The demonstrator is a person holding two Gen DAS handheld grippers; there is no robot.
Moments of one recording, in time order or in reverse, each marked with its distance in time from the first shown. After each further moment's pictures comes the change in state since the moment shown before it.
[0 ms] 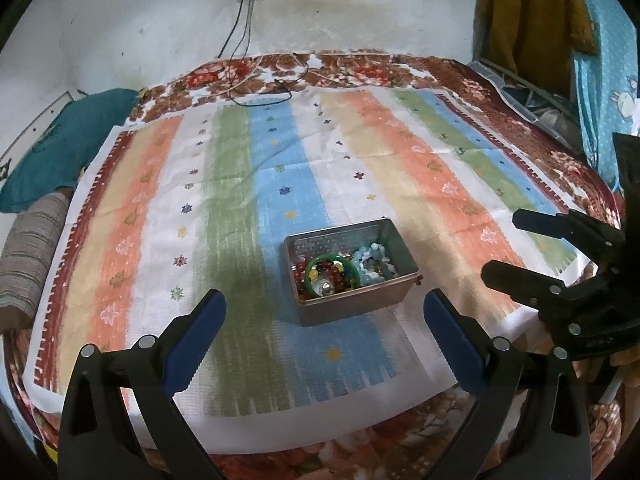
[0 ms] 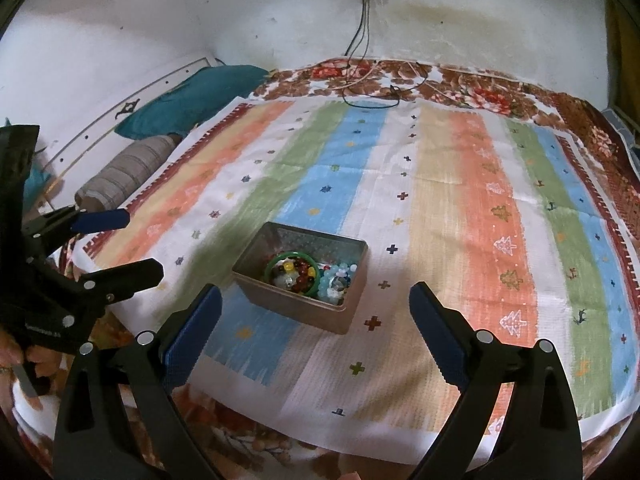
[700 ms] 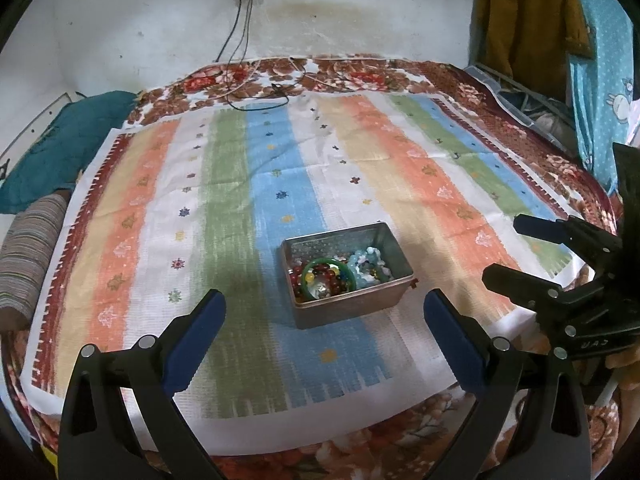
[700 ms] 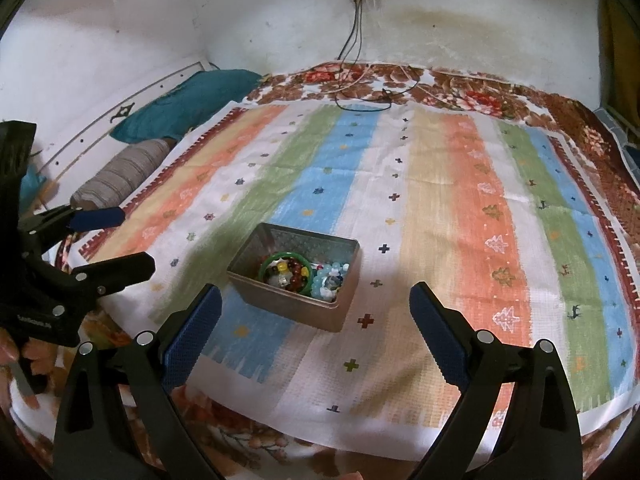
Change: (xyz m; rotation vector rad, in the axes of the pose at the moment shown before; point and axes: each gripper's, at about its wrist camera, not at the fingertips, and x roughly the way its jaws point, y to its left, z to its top) left arm -0.004 0.000 0.000 -0.009 -0.015 -0.015; right arm -0.008 -0.003 -0.004 0.009 -0.018 -0.025
